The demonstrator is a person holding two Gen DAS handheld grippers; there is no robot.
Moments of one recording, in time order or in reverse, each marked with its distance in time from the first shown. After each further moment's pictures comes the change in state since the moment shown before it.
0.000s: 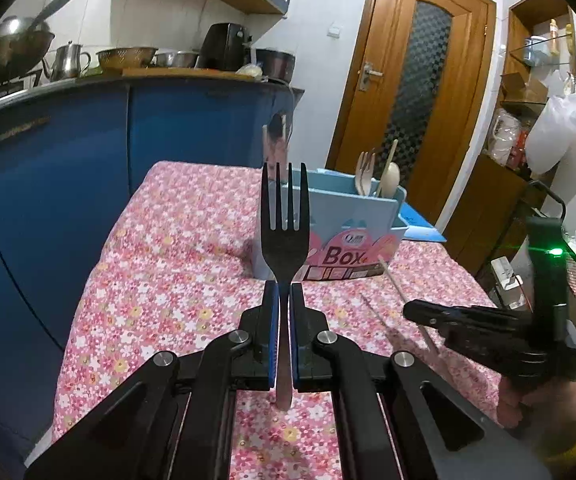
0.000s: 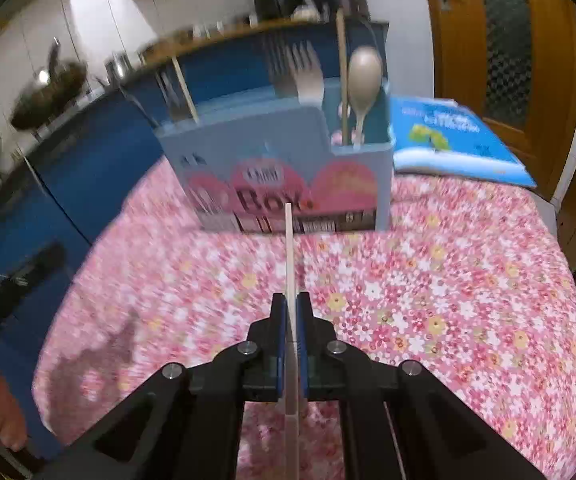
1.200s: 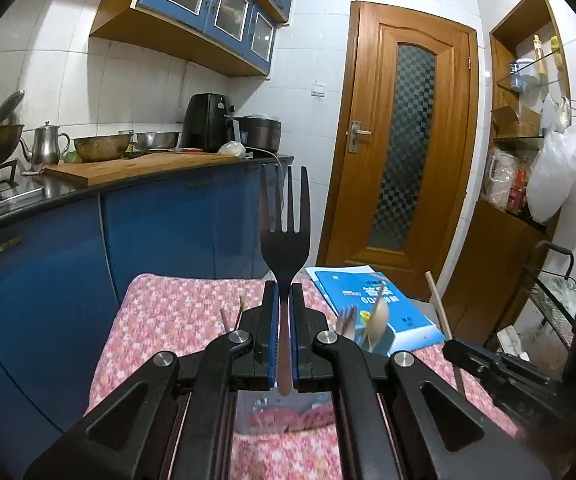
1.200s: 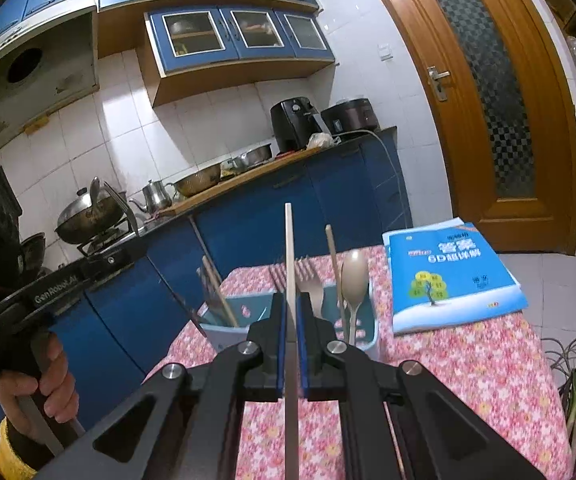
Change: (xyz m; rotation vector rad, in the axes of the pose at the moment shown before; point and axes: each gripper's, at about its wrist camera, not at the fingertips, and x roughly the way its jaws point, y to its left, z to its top) left arm 0.035 -0.038 0.129 0.070 -0.210 0.009; right arm -0.056 -0.033 0.080 0.048 -0.403 0.133
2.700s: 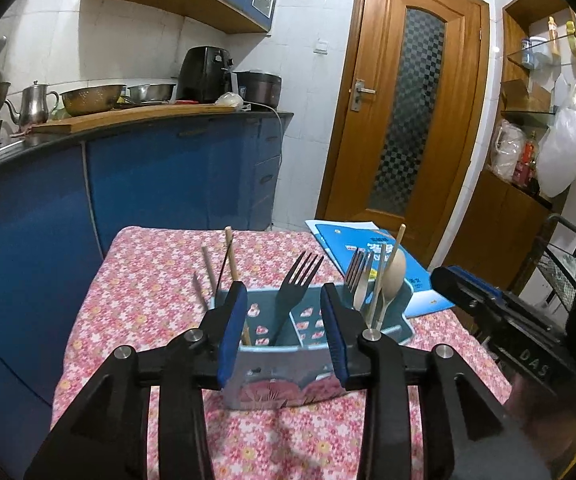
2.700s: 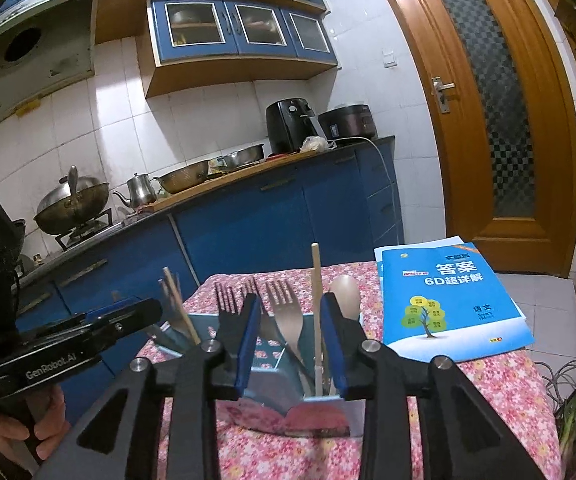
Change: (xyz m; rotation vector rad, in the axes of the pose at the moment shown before) left arm 0.039 0.006 -0.038 -0.015 0.151 -0.010; right arm 0.034 -0.002 0.001 -0.074 0.001 -0.047
